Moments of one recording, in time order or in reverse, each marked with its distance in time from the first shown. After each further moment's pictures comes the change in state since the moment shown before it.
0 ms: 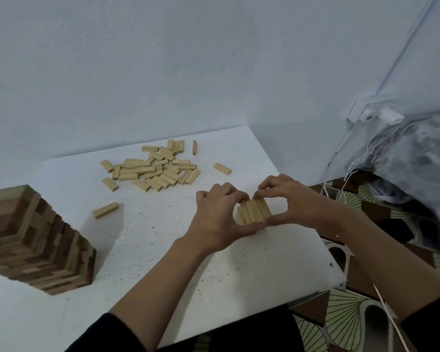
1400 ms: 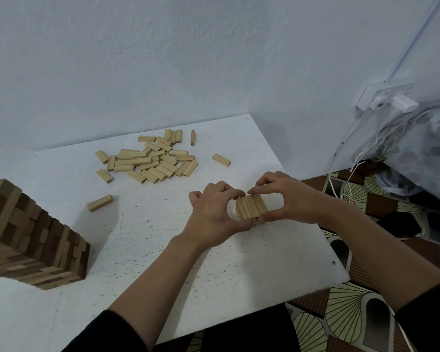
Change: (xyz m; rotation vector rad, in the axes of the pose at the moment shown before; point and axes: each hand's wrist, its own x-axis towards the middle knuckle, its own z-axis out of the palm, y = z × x) left_hand 0.004 -0.012 0.022 -0.077 -0.005 -0.130; right_hand 0.012 0.020 0.013 0.015 -0.078 0.030
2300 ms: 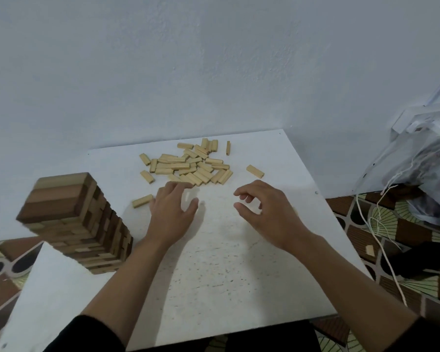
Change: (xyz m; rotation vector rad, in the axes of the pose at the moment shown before) left_hand -0.035 -0.107 -0.078 0.056 0.269 -0.315; right_hand 0.041 -0.111 0.051 0.241 0.449 -0.037
